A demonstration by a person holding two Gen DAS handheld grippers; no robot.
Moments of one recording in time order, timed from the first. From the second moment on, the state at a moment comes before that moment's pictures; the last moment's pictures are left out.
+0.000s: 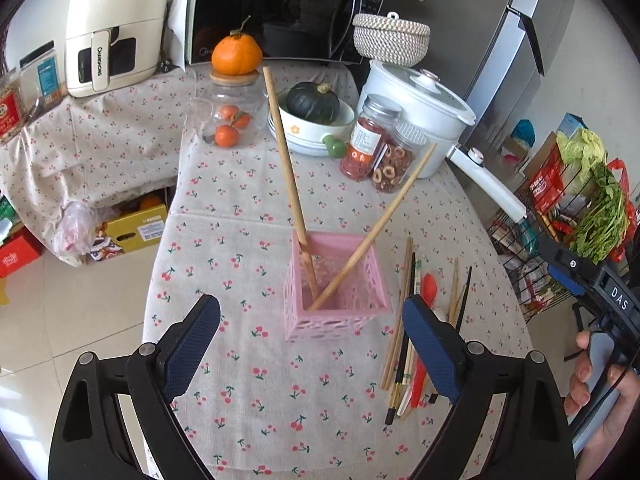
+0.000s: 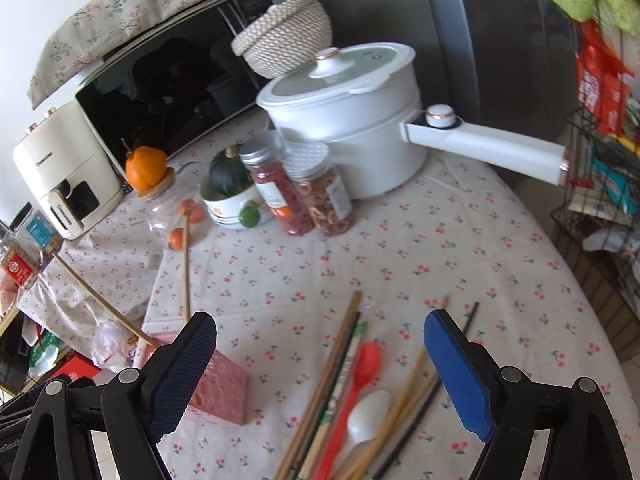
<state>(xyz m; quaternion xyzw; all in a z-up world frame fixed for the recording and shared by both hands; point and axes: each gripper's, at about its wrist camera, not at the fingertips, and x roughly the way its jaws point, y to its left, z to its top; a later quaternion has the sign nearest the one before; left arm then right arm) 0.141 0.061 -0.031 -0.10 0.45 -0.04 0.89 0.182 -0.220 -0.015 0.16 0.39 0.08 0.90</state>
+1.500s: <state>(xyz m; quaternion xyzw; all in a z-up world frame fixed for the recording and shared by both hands) 0.284 -0.209 -0.160 0.08 0.58 -0.14 0.80 0.190 -0.367 -0.127 0.17 0.57 -0.06 0.80</state>
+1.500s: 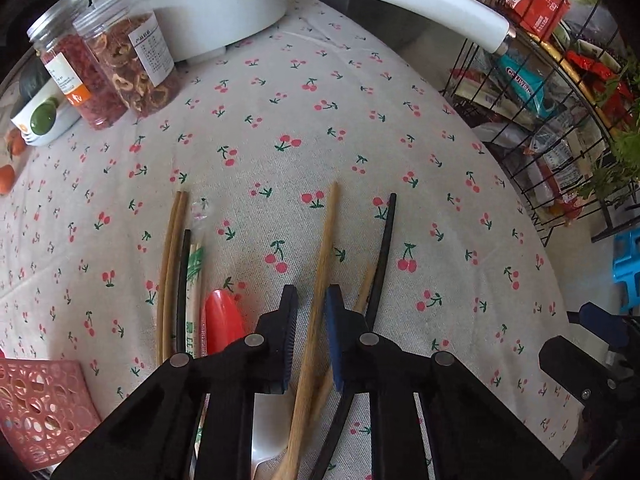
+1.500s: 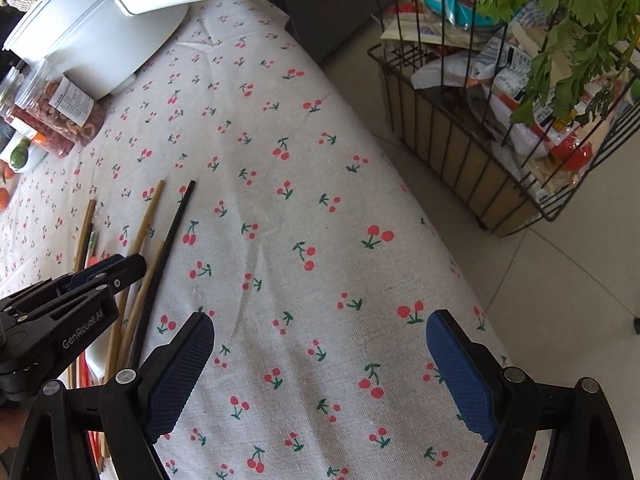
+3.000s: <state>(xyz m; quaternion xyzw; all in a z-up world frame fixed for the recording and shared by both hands) 0.096 0.008 -0.037 -0.10 0.43 -0.24 0.86 0.240 -0.251 -0.168 0.08 0.61 -0.04 0.78</state>
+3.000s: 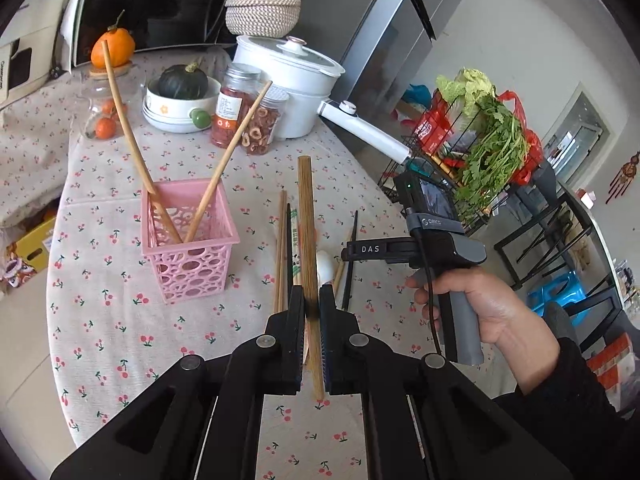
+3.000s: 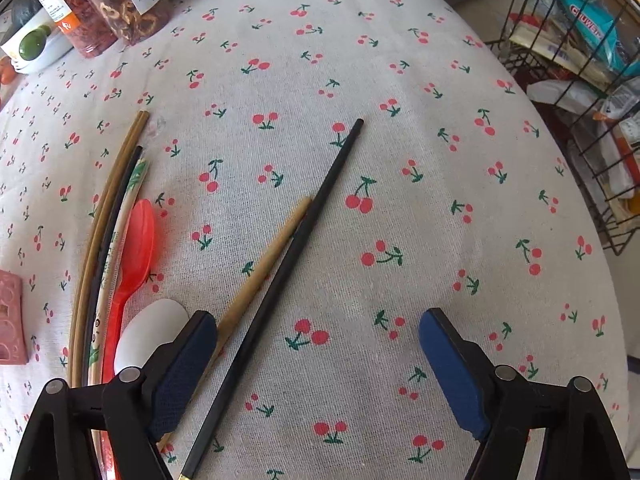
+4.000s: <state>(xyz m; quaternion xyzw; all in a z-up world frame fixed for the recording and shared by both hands) 0.076 0.006 -0.012 -0.09 0.39 -0.23 0.88 0.209 -0.268 -0.129 0.14 0.55 -0.02 0.83</state>
